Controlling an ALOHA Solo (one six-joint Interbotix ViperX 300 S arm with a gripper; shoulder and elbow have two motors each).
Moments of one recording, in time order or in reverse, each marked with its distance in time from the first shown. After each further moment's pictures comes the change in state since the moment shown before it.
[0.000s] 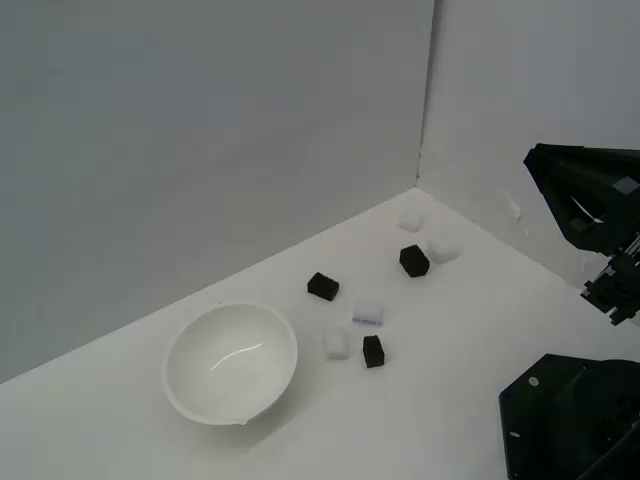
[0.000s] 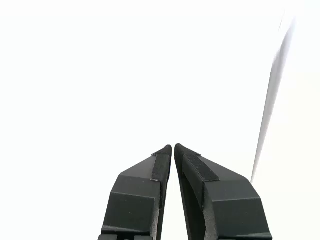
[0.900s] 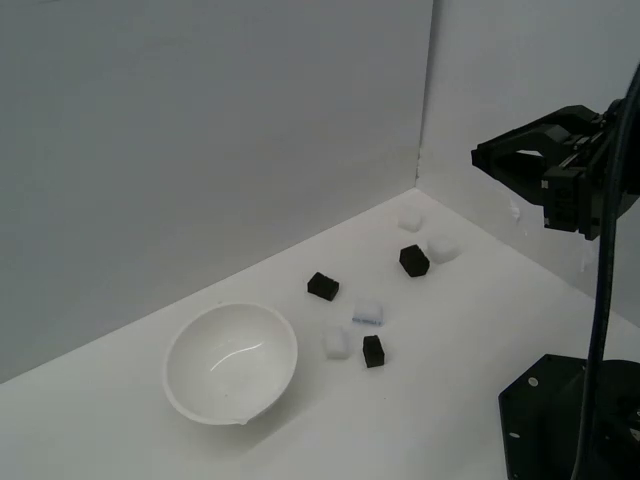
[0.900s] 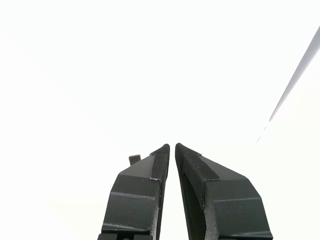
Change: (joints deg) arm 2.2 -33.4 -33.5 -19.1 -19.0 0.3 18.7 -0.7
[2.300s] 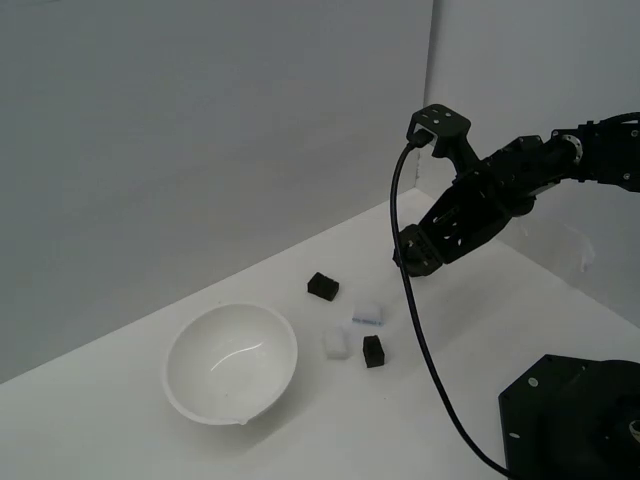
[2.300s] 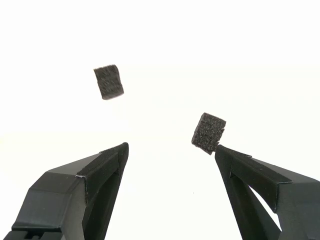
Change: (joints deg) arm -0.1 -41.7 -41.9 1.1 0.9 -0.1 -9.0 6.2
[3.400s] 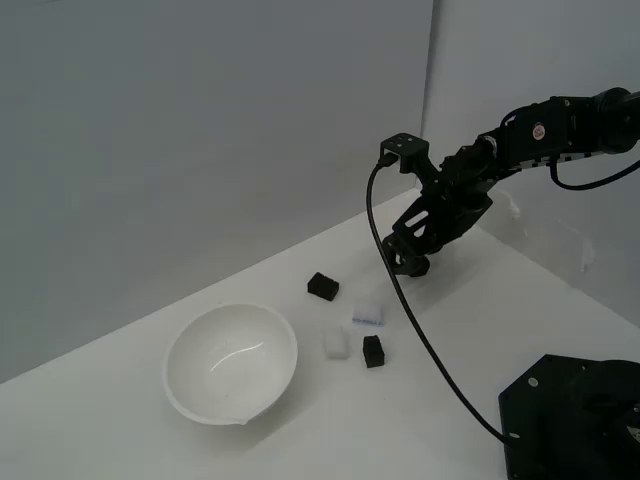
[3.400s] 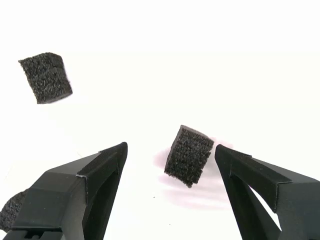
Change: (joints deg) arm 3.9 -20.4 -20.5 -7.1 -7.0 0.0 -2.6 3.7
